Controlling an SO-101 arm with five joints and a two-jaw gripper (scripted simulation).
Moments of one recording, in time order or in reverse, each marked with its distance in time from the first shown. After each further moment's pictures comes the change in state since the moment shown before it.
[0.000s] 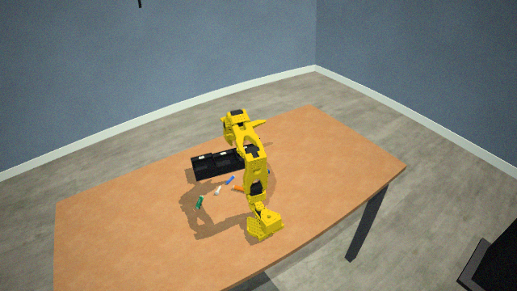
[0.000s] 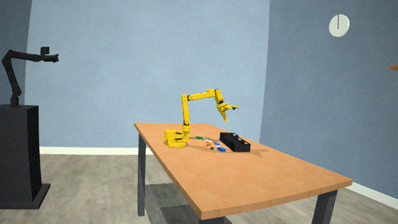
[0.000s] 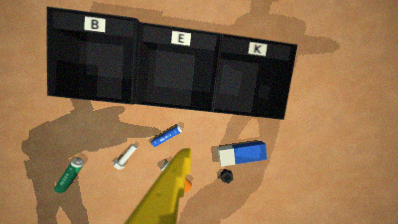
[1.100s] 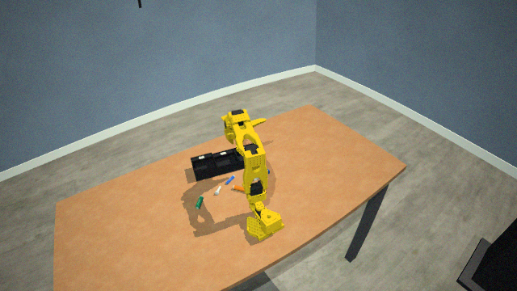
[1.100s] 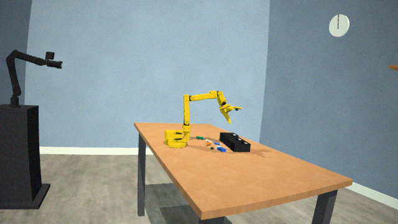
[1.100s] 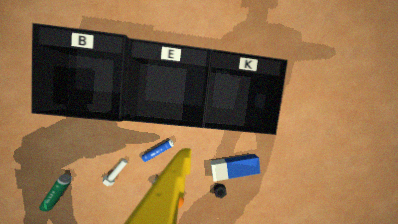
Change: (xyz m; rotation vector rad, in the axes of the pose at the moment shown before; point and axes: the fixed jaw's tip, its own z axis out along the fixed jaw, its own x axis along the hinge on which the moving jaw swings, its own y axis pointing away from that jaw) arm -0.011 -0.008 0.011 0.016 -0.029 -0.005
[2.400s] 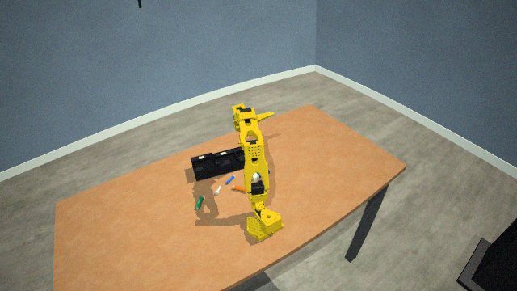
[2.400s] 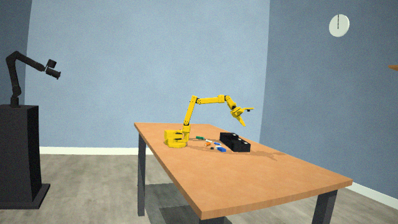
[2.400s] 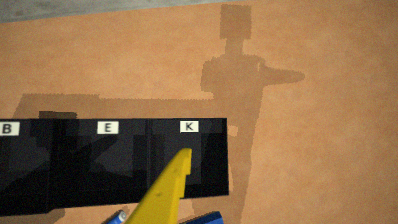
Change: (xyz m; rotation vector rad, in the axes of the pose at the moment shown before) arm -0.047 -0.055 0.029 0.114 -0.182 0.069
